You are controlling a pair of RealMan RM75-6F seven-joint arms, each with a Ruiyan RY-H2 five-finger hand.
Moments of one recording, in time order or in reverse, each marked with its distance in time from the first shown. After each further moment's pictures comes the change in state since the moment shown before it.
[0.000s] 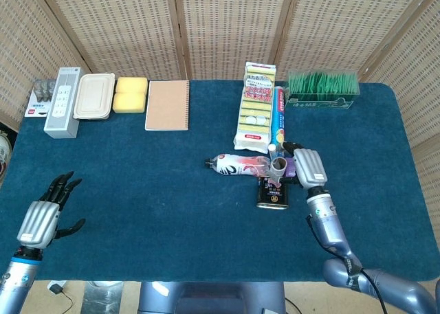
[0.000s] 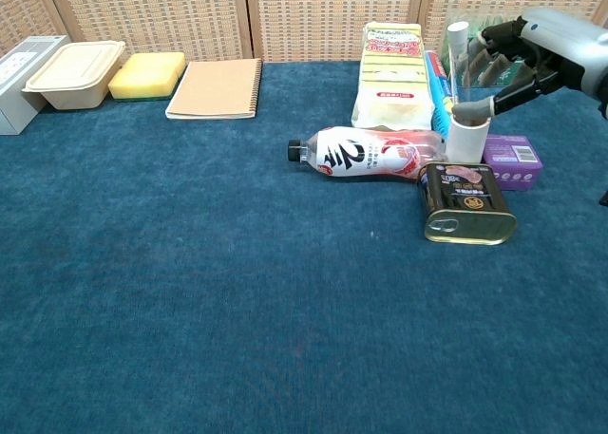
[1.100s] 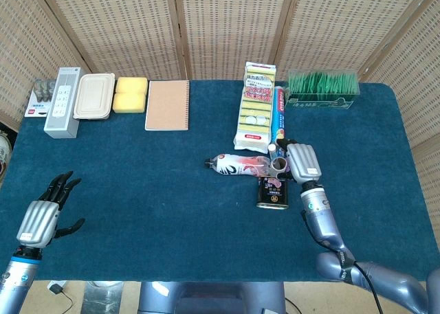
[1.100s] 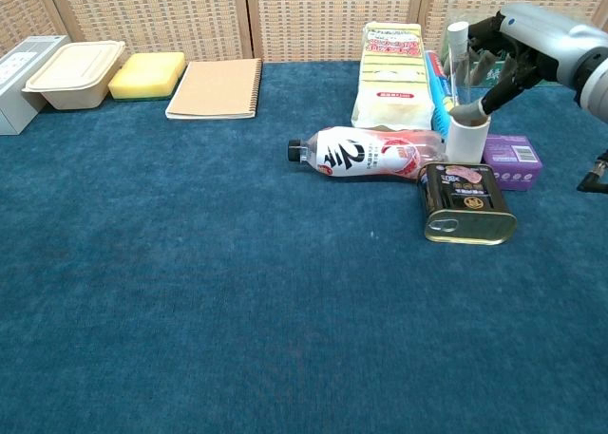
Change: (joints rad) left arm -0.002 0.000 -0.002 0.001 -0.004 -0.005 0.001; right arm 0.059 -0.015 0.010 0.020 0.055 -0.003 -0.092
